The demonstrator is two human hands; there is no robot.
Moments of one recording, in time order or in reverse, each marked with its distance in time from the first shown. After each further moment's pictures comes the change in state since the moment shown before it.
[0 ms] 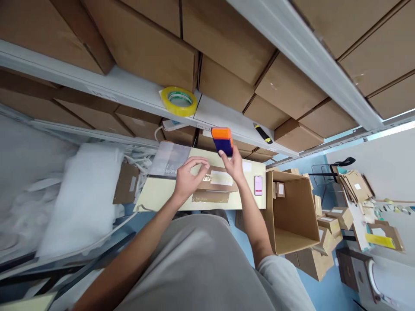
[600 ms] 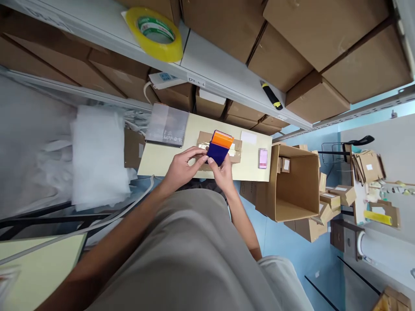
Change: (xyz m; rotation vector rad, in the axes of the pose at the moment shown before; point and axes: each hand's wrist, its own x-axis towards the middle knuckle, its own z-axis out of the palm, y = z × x) left_hand -0.074 -0.003 -0.005 -0.075 -0.246 -0.154; right_hand -0.166 -0.001 0.035 0.446 0.009 0.292
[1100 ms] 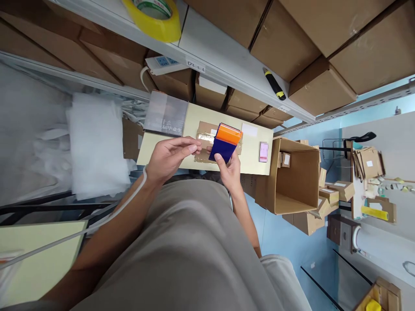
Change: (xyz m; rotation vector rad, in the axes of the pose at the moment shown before) left_hand -0.008 0.031 -0.019 -0.404 -0.006 -0.211; right_hand -0.029 -0.044 -0.017 0.078 -0.049 0.033
